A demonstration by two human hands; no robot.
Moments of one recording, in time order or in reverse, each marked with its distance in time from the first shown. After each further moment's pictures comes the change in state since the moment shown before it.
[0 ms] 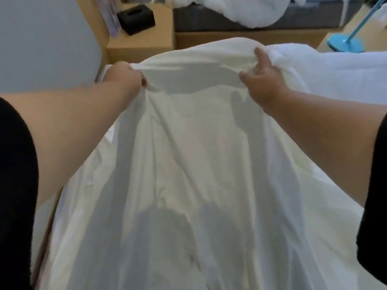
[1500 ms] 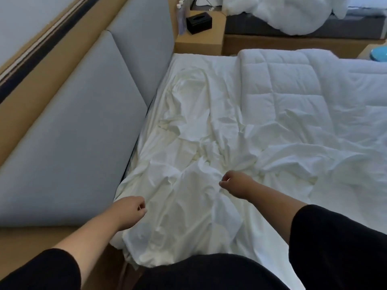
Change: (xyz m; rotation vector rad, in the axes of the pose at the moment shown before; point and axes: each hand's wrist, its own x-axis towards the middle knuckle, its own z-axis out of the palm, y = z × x) left_hand -0.566 -0.287 -0.139 0.520 -0.686 -0.089; right_hand -0.503 0.020 -0.036 -0.376 -0.860 0.080
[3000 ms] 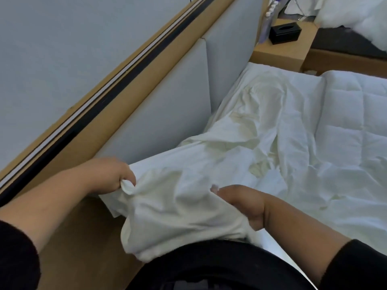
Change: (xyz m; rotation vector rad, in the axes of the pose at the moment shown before) left_hand -0.108 -0.122 -0.165 0.306 -0.078 -0.119; right_hand -0.031 -0.176 0.018 0.724 -1.069 -0.186
